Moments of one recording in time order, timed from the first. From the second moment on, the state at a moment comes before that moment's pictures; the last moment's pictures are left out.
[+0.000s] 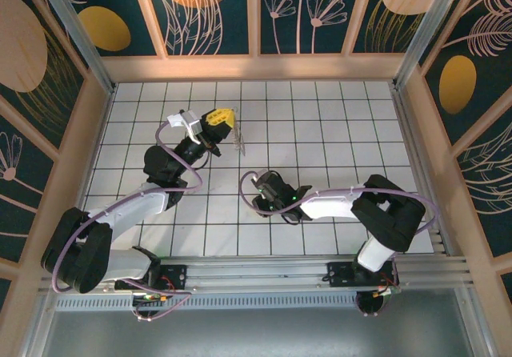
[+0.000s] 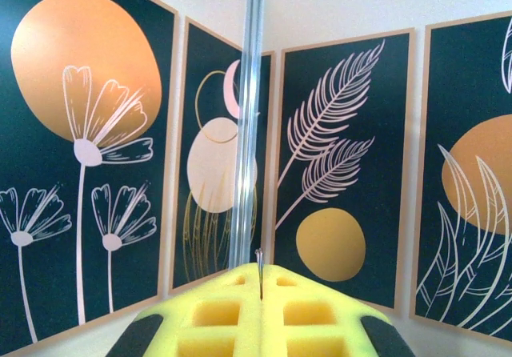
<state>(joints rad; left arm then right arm) -0.51 1.31 0.63 1.21 0.42 -0.31 0.98 1.63 0.71 -0.02 0.09 0.38</state>
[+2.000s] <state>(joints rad) -0.50 1.42 0.67 1.27 0.65 -0.44 0.22 1.06 0.53 0.35 -0.70 0.55</state>
